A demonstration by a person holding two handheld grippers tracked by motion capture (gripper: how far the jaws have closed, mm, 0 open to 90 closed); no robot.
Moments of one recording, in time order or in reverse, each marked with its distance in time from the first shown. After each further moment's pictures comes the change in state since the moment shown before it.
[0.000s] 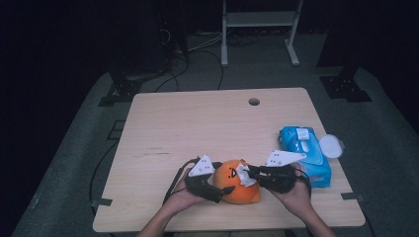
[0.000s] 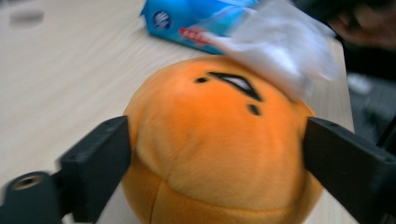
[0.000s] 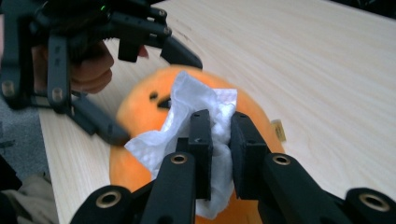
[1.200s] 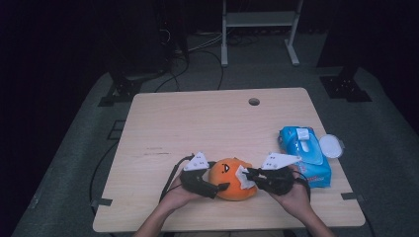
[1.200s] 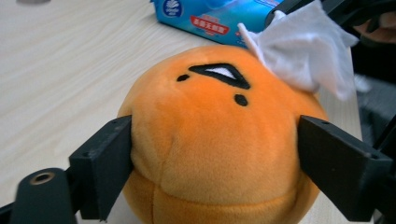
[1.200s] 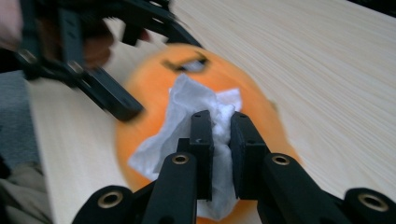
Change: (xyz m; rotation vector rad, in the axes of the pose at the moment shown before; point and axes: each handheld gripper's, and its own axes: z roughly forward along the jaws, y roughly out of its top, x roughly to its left) left arm 0.001 -0.001 -0.007 0.032 0.016 0.072; right arm 0.012 0.003 0.006 0.036 -0.017 -0.053
